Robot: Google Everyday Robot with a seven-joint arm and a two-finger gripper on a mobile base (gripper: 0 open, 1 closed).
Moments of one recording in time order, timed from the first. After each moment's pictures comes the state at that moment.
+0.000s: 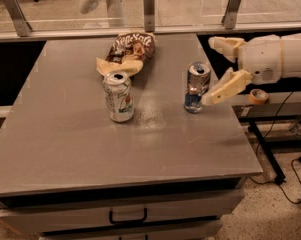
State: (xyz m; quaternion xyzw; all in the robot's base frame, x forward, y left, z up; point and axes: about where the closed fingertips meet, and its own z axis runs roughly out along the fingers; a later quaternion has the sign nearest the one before) arm 0.555 -0.135 0.942 -0.55 0.62 0.27 0.50
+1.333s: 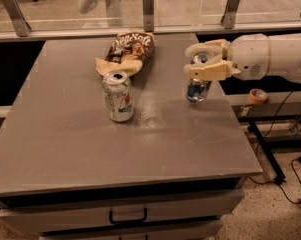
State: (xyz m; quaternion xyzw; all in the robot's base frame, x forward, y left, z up) arm 0.571 -0.106 0.952 -0.53 0.57 0.34 0.53
